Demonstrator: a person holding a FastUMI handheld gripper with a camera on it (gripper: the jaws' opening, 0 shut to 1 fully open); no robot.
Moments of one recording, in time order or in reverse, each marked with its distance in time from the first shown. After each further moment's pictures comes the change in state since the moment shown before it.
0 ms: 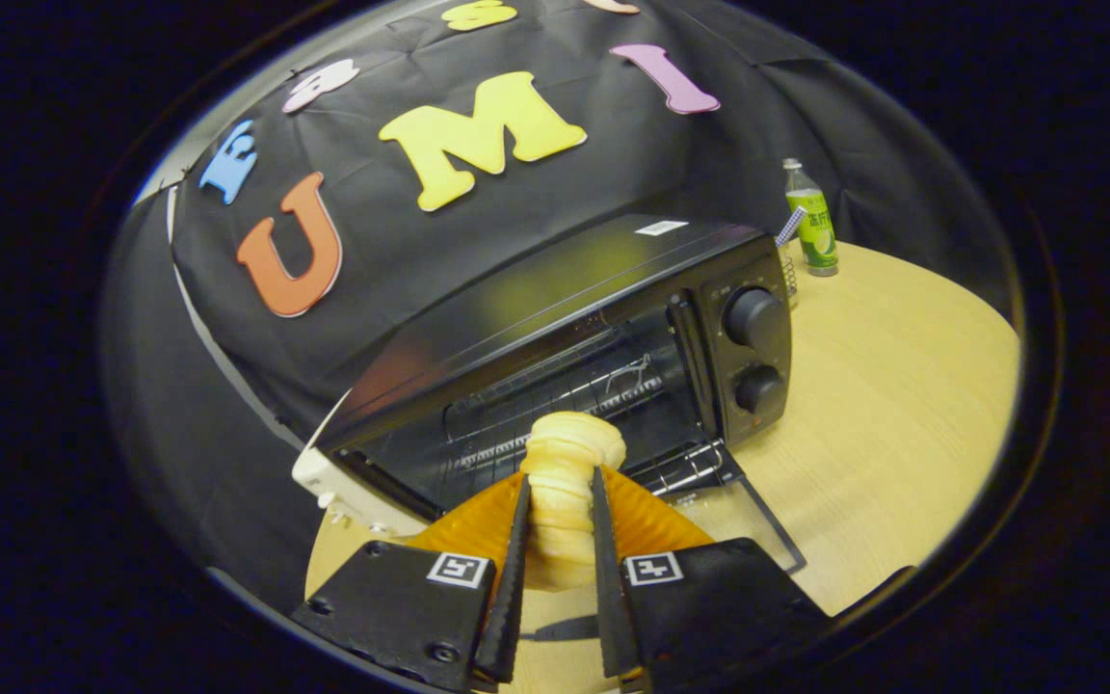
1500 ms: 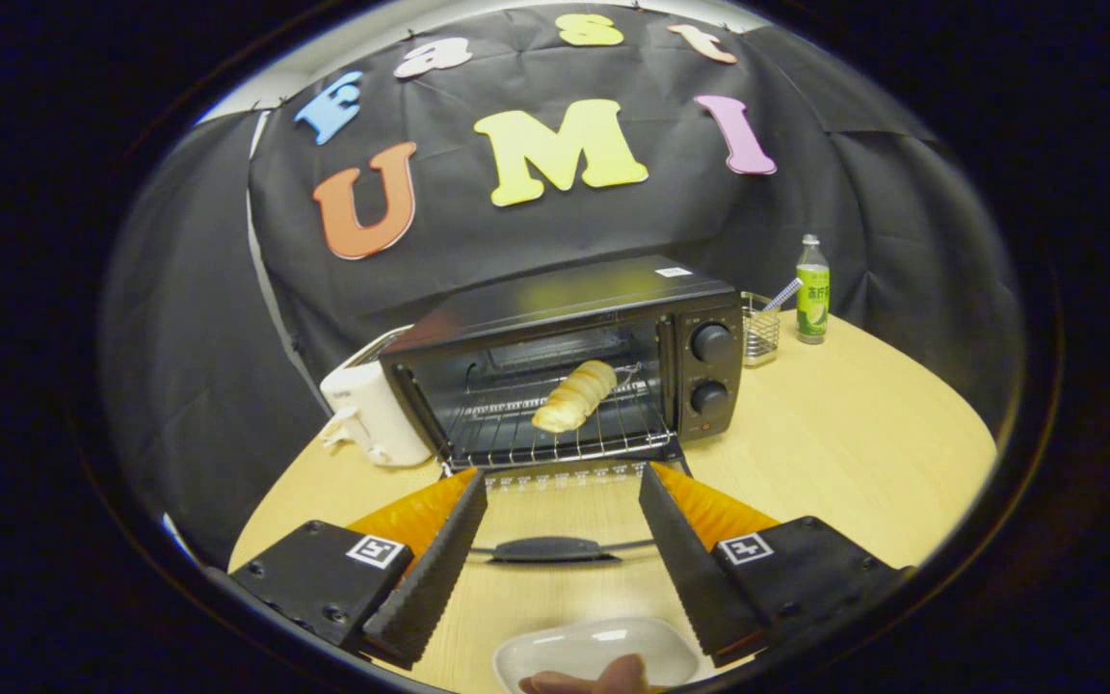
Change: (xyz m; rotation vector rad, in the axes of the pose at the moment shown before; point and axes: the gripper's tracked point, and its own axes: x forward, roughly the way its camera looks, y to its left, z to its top) arm -0.126 -0.012 -0.041 -0.327 -0.034 0.031
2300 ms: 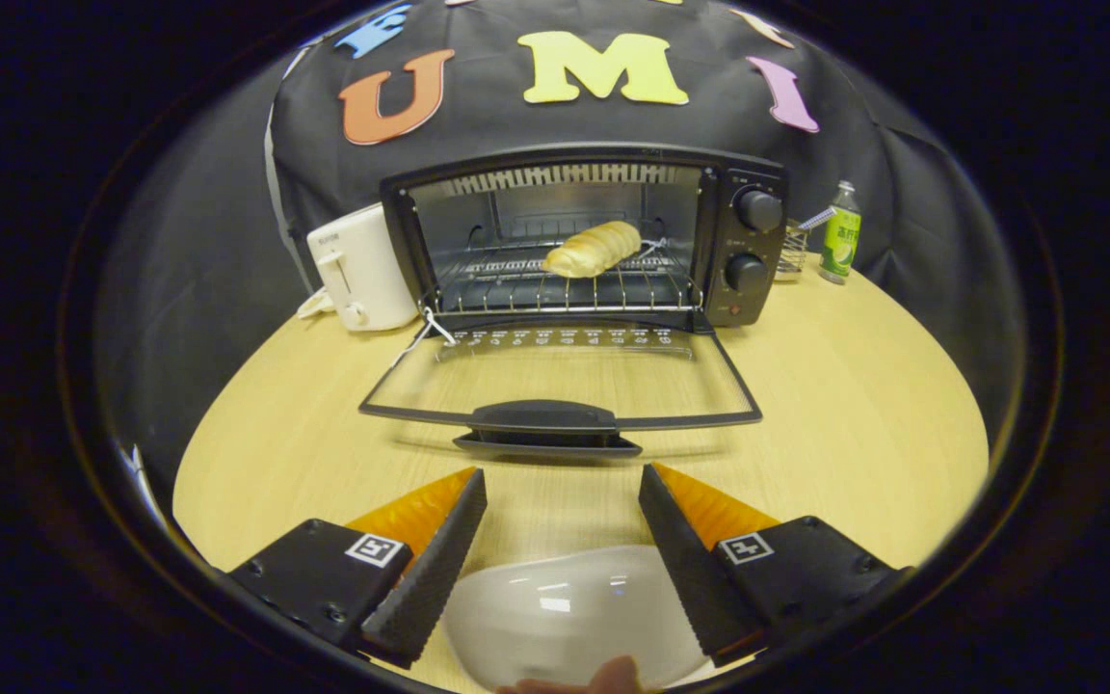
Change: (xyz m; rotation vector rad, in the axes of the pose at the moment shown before) arm 0.030 -0.004 -0.110 -0.128 0.279 -0.037
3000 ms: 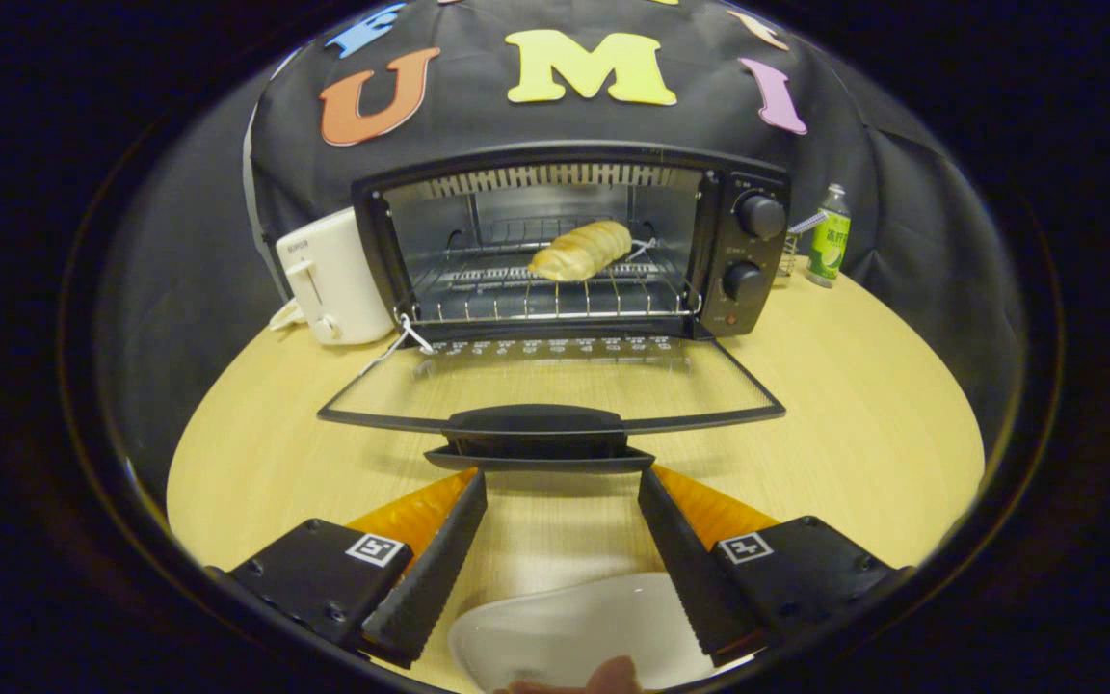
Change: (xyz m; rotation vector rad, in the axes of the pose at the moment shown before) arm 0.002 0.003 0.026 0.049 -0.054 -0.057
